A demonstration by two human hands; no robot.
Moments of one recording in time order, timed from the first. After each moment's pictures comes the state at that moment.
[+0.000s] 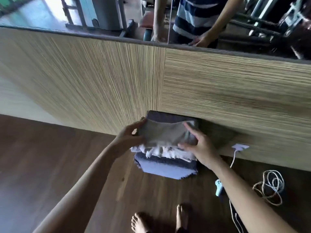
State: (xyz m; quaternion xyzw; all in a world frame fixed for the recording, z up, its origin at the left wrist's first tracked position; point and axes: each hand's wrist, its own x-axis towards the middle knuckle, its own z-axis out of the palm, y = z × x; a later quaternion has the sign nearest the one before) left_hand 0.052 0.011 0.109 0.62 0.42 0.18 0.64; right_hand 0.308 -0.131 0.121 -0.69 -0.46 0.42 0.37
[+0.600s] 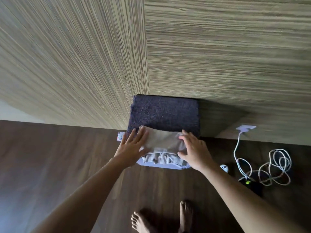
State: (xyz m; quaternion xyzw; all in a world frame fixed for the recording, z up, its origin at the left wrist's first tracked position) left_hand 0.082 0.005 -0.100 0.91 0.35 -0.16 0.15; right_hand 0.332 -0.136 -0.087 -0.78 -0.59 0.20 0.05
